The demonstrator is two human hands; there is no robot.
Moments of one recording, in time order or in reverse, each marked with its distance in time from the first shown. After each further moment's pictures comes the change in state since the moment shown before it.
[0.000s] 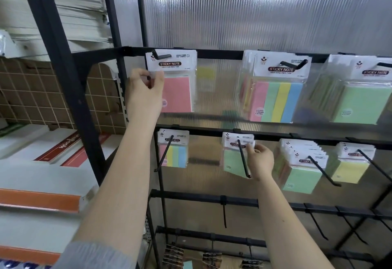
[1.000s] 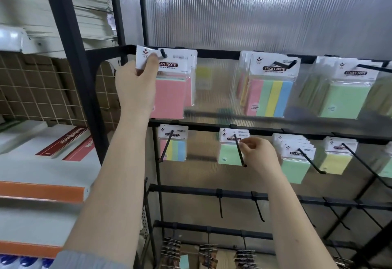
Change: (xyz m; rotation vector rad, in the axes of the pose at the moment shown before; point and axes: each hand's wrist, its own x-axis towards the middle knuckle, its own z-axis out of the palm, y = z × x) left_hand -0.021 0.036 -0.041 -0.414 -0.005 -0.017; right_hand -0.054 -0.039 -0.045 -0.340 -0.207 -0.216
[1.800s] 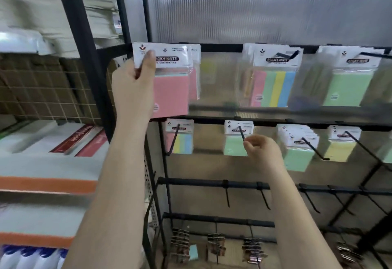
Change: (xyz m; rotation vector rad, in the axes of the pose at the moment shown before) left_hand -0.030 0.024 -0.030 0.094 -0.037 0.058; right_hand -0.029 -0.003 0.004 0.001 0.055 -0.003
